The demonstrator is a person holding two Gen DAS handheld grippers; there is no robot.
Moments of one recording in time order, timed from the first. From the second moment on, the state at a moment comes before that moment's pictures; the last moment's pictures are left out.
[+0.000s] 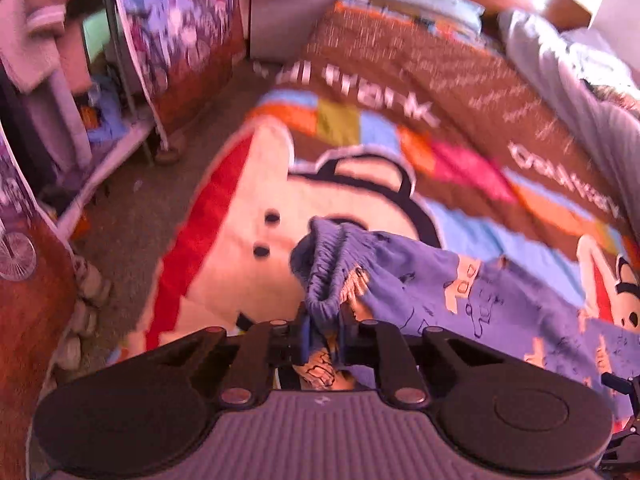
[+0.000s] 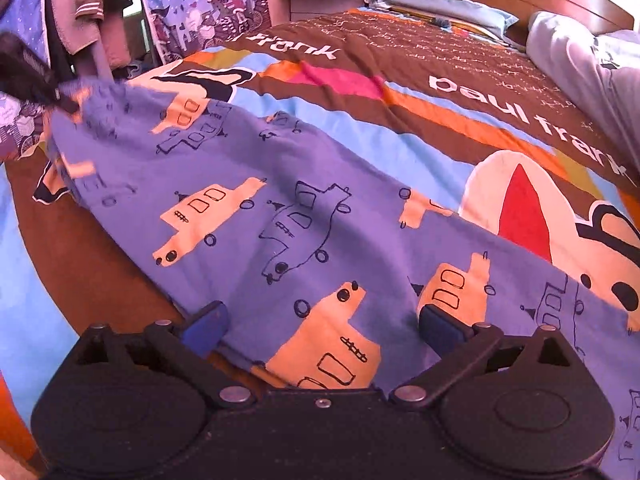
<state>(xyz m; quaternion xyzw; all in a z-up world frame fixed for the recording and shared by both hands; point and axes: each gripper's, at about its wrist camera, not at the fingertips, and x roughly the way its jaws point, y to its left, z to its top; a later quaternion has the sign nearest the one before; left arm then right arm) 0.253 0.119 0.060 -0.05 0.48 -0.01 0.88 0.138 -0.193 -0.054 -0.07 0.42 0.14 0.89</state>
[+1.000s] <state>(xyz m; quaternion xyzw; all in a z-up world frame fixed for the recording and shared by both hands) 0.208 -0.183 -0.043 0.30 0.39 -0.11 0.87 0.098 -0.336 -0.048 0.05 0.43 -0.05 0.90</state>
